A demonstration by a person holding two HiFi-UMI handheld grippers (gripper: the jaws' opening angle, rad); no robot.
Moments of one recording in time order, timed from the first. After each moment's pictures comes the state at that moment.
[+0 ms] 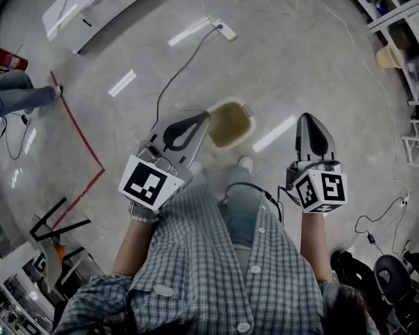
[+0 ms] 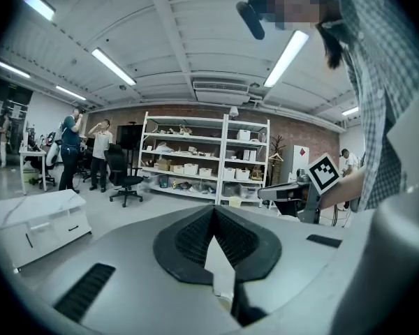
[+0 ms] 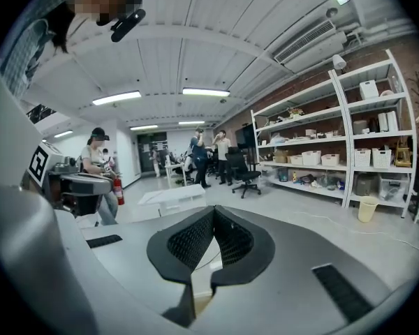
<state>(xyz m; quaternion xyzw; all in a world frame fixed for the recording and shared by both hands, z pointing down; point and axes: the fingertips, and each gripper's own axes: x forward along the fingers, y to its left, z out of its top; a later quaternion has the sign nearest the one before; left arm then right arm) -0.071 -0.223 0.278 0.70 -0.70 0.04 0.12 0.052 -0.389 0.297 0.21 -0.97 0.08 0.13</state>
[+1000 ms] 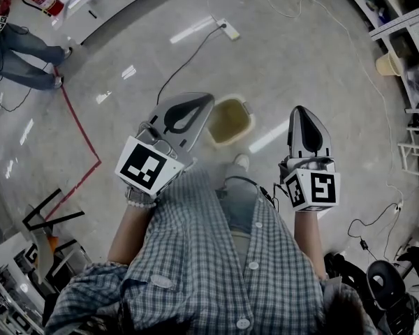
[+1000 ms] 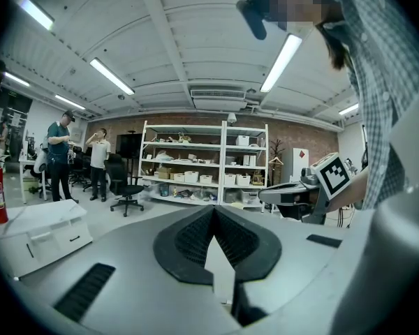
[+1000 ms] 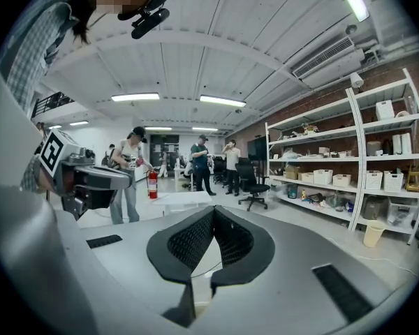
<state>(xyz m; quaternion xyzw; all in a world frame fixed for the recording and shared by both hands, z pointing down) -0.080 -0.226 0.251 0.70 -0.71 0.03 0.09 0.028 -0.358 0.263 0.17 -0.98 0.01 0.10</state>
